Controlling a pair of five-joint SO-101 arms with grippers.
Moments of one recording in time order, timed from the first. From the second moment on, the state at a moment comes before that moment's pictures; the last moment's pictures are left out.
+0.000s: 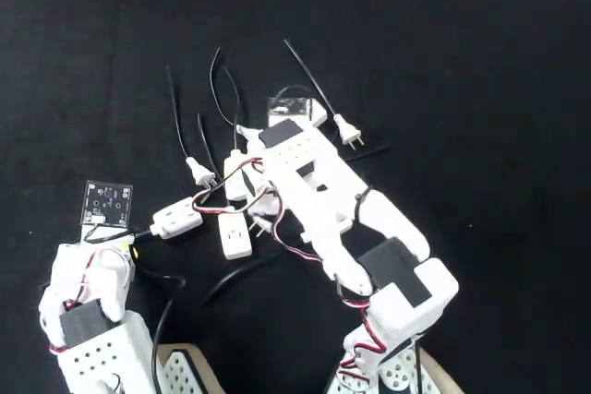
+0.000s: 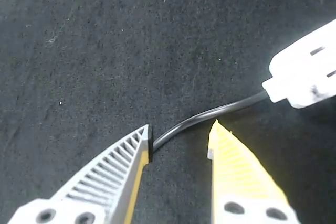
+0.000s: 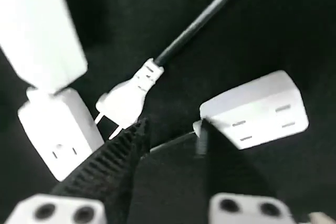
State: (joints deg) left arm -30.6 -103.0 96.5 65.2 -33.1; right arm -31.7 10.5 17.7 77.4 -34.4
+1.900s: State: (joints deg) left arm -30.6 -103.0 96.5 65.2 -33.1; right arm -25.8 16.2 11.5 74.3 0.7
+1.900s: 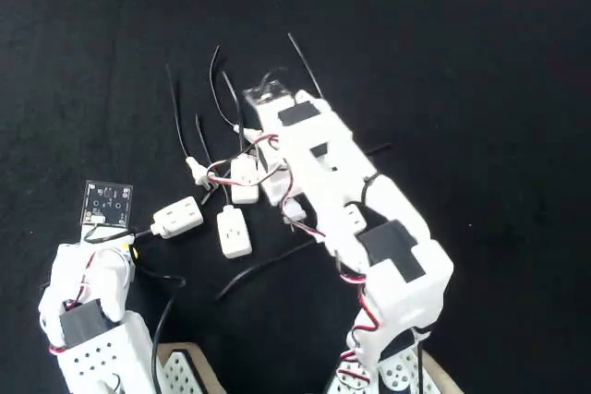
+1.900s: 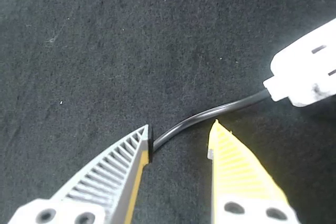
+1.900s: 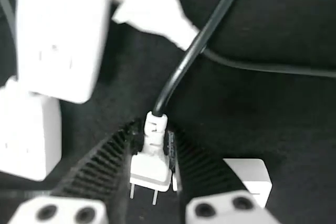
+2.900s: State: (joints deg) left arm -30.6 -103.0 96.5 65.2 -33.1; right arm -29.9 -68.1 63.0 53.4 7.3
